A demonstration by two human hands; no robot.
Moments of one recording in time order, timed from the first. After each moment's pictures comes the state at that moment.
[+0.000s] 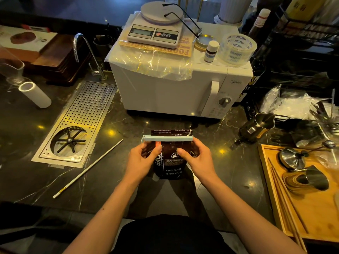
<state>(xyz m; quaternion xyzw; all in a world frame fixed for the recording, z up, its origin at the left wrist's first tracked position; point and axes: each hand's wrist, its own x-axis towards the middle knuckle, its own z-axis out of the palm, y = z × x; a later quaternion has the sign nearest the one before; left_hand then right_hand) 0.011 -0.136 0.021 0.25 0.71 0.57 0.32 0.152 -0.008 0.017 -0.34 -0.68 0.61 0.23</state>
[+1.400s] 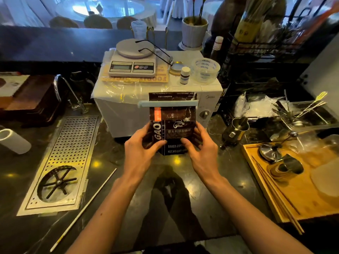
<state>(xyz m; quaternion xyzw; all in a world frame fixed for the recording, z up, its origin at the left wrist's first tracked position) -0.024 -0.096 0.105 0.42 0.71 0.54 0.18 0.133 -0.005 0.091 -0.39 -0.71 0.41 0.41</state>
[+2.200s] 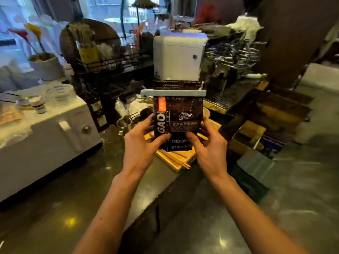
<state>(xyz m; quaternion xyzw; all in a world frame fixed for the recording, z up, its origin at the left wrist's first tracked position) 0.252 -0.087 0.189 0.69 0.45 0.49 0.29 0.428 -0.121 0.171 -0.56 -0.55 0.18 0.59</state>
